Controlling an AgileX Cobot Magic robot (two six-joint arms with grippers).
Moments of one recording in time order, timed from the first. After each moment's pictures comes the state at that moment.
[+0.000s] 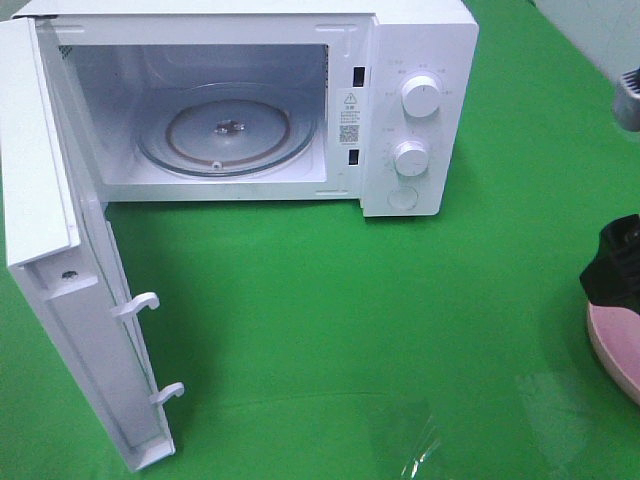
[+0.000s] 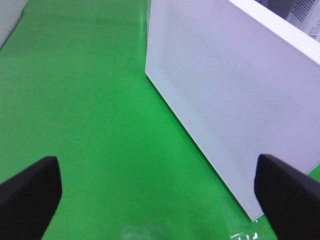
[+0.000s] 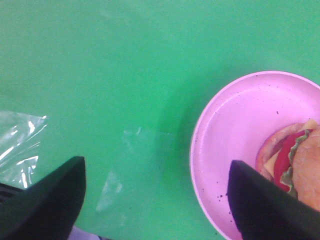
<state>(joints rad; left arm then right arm) -0.04 0.00 -0.52 -0.06 1.07 -0.03 0.52 1.00 -0.70 -0.29 0.84 0.32</state>
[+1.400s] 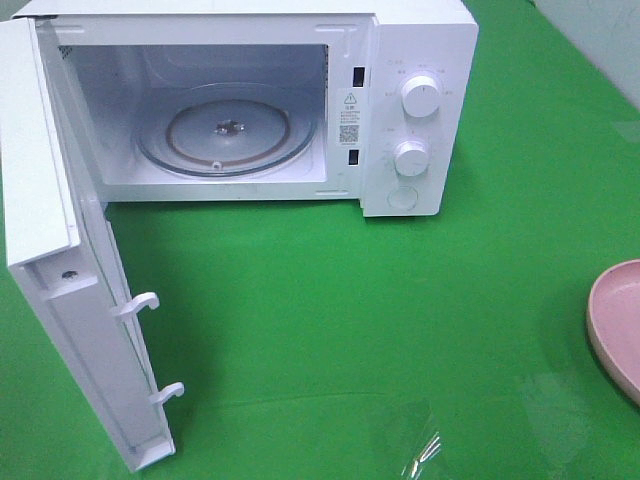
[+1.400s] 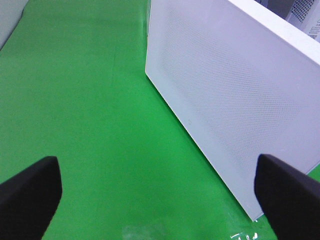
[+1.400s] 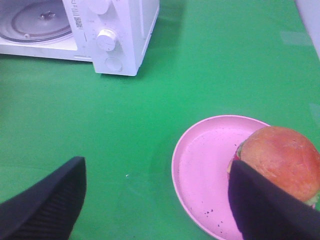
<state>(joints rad) -0.04 0.00 -0.52 -0.06 1.07 -0.03 0.20 0.11 -0.56 -0.08 0.97 0.11</state>
